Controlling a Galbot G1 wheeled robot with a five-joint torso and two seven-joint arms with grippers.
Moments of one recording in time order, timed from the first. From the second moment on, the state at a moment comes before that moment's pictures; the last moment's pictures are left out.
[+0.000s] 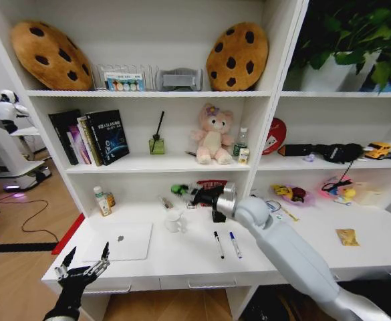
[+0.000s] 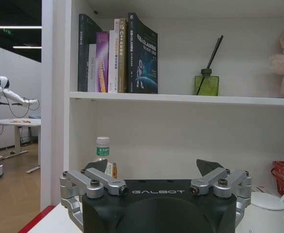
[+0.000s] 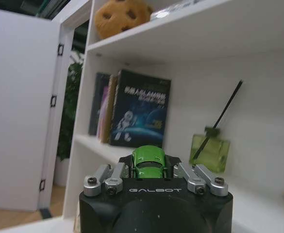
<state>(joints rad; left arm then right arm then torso) 2.03 -1.47 -0.85 -2.41 -0.36 -0.07 0.01 -0.48 1.07 0.03 1.87 0.68 -0.46 -0.29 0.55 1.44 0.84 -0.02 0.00</state>
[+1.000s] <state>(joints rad) 2.03 -1.47 -0.85 -2.41 -0.36 -0.07 0.01 -0.19 1.40 0.03 1.25 0.55 -0.47 -0.03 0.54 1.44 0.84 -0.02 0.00</state>
